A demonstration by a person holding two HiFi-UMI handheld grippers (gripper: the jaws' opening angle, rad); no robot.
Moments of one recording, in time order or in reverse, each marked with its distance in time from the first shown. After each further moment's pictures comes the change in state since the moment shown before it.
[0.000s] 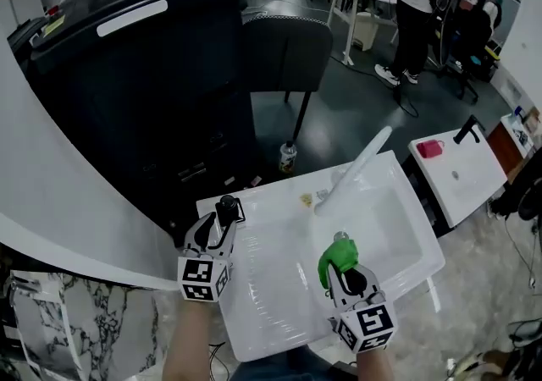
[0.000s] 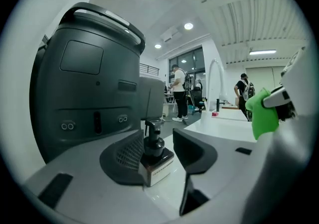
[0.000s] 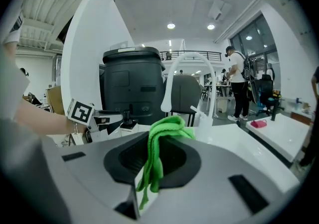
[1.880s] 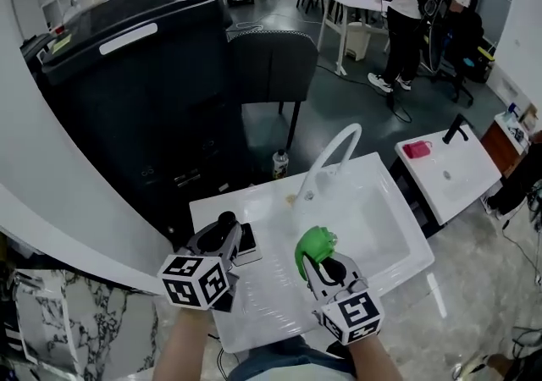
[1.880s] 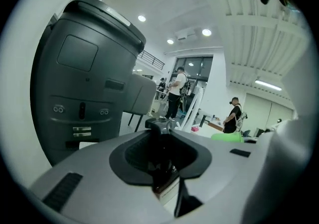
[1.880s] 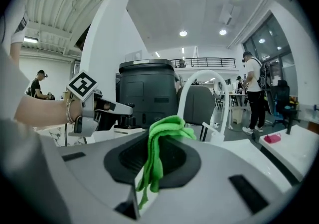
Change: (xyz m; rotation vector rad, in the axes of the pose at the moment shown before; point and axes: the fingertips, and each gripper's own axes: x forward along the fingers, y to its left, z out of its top) left arm -0.044 -0.088 0.075 -0.293 0.109 -0.104; right arm -0.021 0.018 0.035 -0.073 -0.093 0.156
